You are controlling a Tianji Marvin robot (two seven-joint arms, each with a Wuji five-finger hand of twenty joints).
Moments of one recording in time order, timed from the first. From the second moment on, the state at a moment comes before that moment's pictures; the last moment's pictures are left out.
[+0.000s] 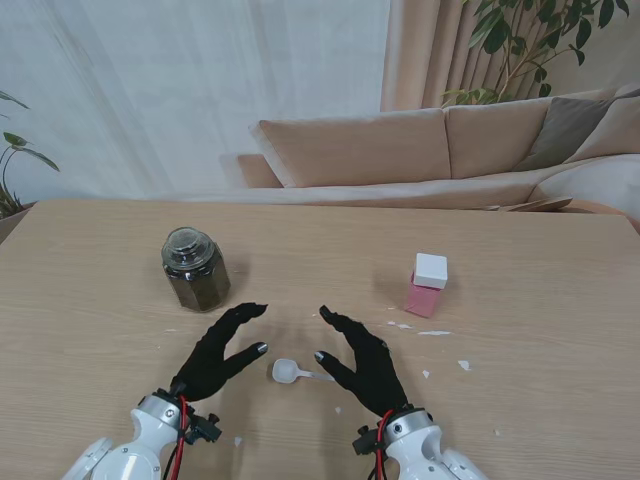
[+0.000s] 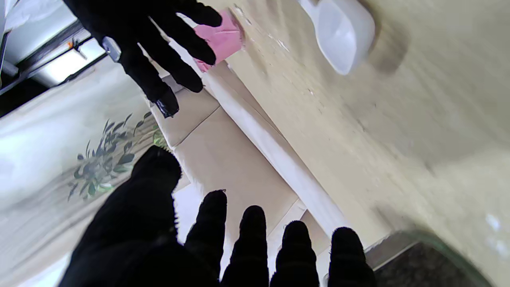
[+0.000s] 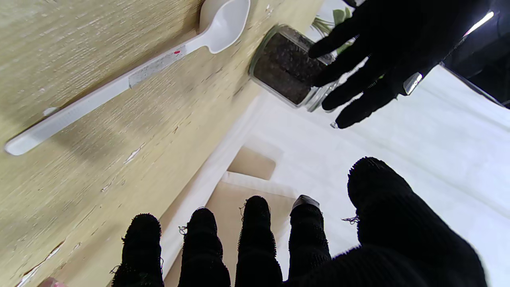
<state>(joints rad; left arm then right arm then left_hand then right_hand) 1.91 -1.15 -1.31 -1.74 0.32 -0.30 0.11 -1.86 -1.19 1.03 -1.69 -0.43 -0.12 -0.38 0.85 -0.14 0.26 -0.05 0.25 0.12 0.32 0.22 0.17 0.14 0.24 0.35 0.05 0.13 0.08 0.52 -0.09 0.19 0.17 0.62 0.53 -0.17 0.41 0.03 0.19 -0.16 0.25 0.28 0.26 -0.06 0.29 0.19 0.19 0.07 0.12 0.24 -0.12 0.20 0.54 0.59</state>
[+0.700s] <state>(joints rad) 1.49 -1.07 -1.36 -1.67 0.79 -0.01 -0.09 -1.86 -1.19 1.03 -1.69 -0.41 -0.14 -0.37 0.85 -0.21 0.27 -0.05 0.25 0.08 0.32 0.26 0.17 0.10 0.24 0.35 0.05 0.13 0.09 0.55 -0.09 0.20 0.21 0.72 0.53 -0.17 0.41 0.03 0.19 -0.16 0.25 0.28 0.26 -0.06 0.29 0.19 0.19 0.07 0.12 0.24 -0.12 0.20 0.54 0.59</state>
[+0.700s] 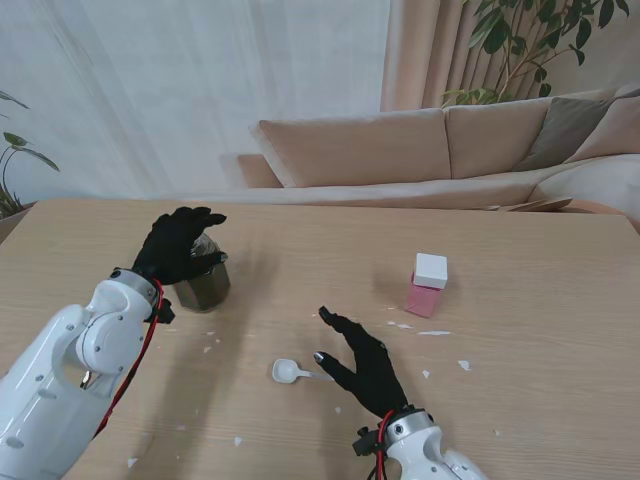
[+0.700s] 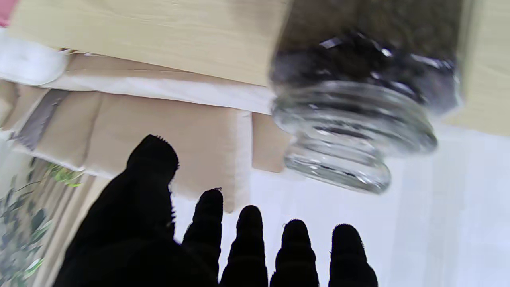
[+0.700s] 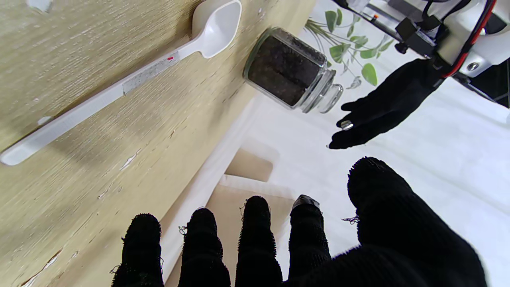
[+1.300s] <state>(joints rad) 1.36 -1.06 -1.29 -1.54 0.87 0.17 -0.13 -1.87 -1.19 1.05 -1.69 -0.40 -0.15 -0.37 0.86 -0.26 0.42 -0.05 0.33 0.13 0.41 0.37 0.30 0.12 0.34 0.40 0.22 0.20 0.36 0.71 0.07 0.26 0.74 0.96 0.54 -0.17 0.41 0.03 0.19 -0.16 0.26 0.28 0.26 -0.06 0.29 0.19 0.19 0.07 0.12 0.24 -0.12 0.20 0.54 0.59</state>
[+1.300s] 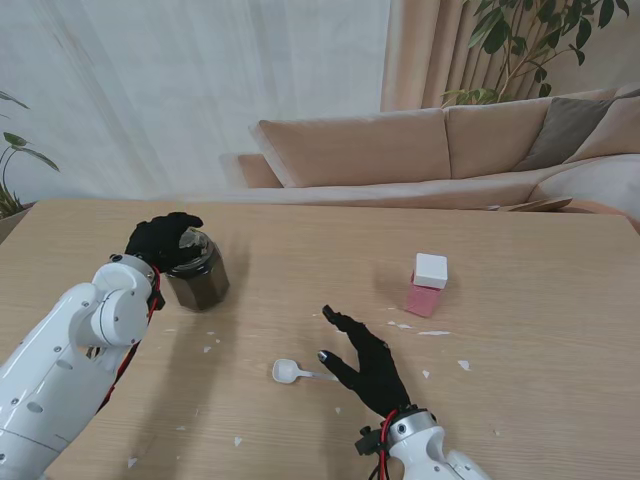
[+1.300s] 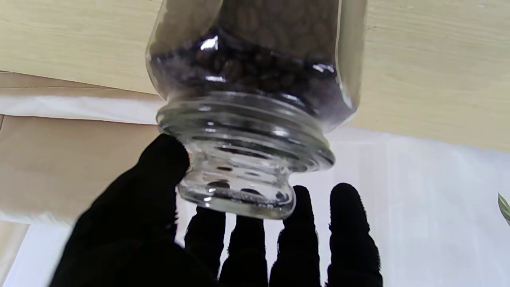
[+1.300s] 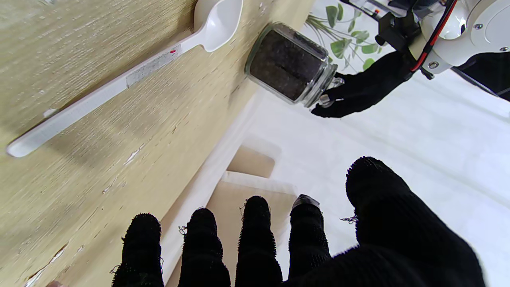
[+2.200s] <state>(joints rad) 1.39 -1.05 -1.25 -1.62 0.74 0.20 -0.18 -1.87 -1.19 1.05 -1.69 -0.40 -0.16 -0.38 0.95 -0.27 0.31 -0.08 0.40 0.18 0.45 0.38 0.39 0.19 0.42 0.43 0.26 0.31 0.55 0.75 0.19 0.43 1.13 0.85 0.54 -0.17 0.41 0.03 0.19 -0.16 0.27 0.28 0.26 -0.06 0.29 0.19 0.19 0.07 0.12 0.24 -0.12 0.20 0.54 0.59</state>
